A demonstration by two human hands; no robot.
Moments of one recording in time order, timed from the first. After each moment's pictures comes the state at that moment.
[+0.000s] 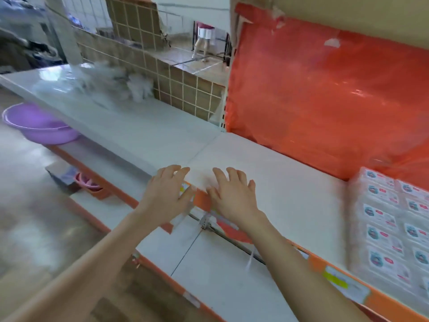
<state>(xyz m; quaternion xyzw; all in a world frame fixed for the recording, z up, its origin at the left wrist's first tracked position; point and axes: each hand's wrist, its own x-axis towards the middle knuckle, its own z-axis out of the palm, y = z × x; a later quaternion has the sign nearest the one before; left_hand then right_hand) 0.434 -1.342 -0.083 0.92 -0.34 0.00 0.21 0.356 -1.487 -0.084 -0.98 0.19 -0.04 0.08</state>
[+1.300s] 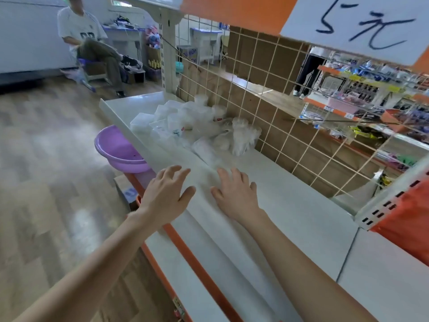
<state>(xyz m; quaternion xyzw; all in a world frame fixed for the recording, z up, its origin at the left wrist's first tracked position) 0.767 -1.209 -0.095 0.95 -0.21 0.05 0.22 0.739 -1.383 -0.099 -0.99 0.05 -0.05 0.11</state>
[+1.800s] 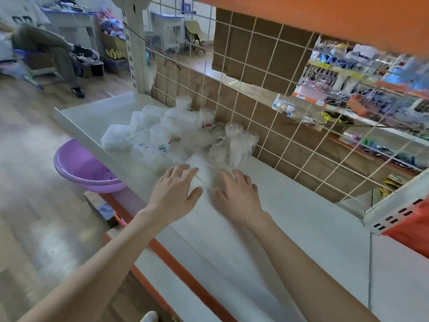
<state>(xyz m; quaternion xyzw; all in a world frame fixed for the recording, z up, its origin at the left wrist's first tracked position) 0.873 -1.231 -0.105 0.92 -0.31 0.01 0.22 0.810 -1.389 -0.109 -0.98 0.13 -0.04 0.10</state>
